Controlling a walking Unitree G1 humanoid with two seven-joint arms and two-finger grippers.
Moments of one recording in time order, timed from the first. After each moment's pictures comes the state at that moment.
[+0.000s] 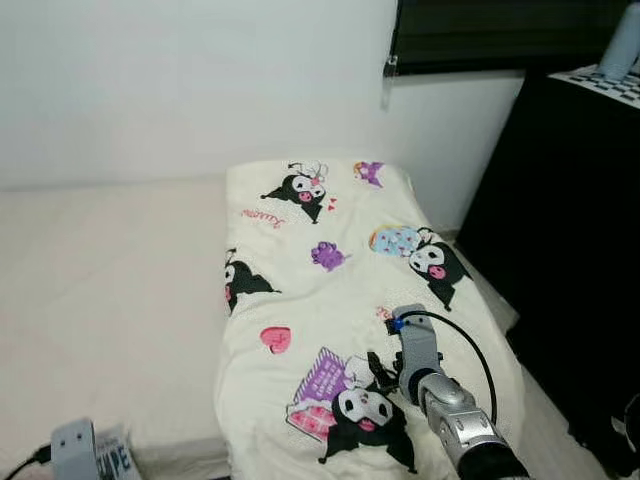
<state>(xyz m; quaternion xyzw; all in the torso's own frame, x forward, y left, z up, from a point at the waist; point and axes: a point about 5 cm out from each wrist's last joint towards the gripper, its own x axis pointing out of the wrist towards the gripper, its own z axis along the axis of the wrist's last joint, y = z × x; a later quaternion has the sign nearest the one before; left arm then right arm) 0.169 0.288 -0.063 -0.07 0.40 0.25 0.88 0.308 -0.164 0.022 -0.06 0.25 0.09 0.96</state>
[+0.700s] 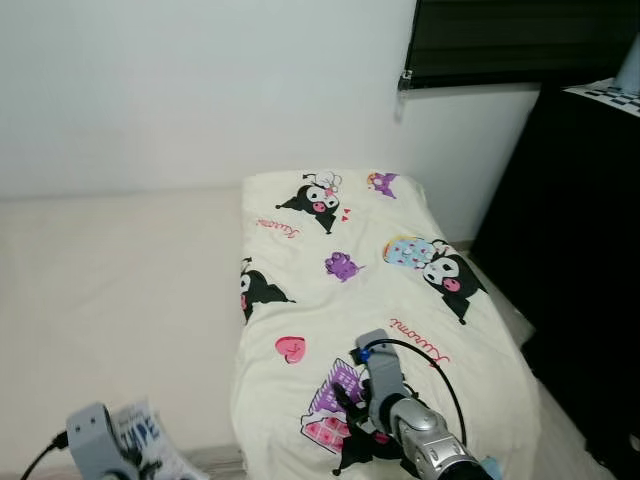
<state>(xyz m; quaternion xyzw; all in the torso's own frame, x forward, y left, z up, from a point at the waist) 0.229 0.269 -0.034 -0.19 0.27 0.20 0.92 0.285 -0.118 -0.002 -0.05 0.25 0.22 0.94</state>
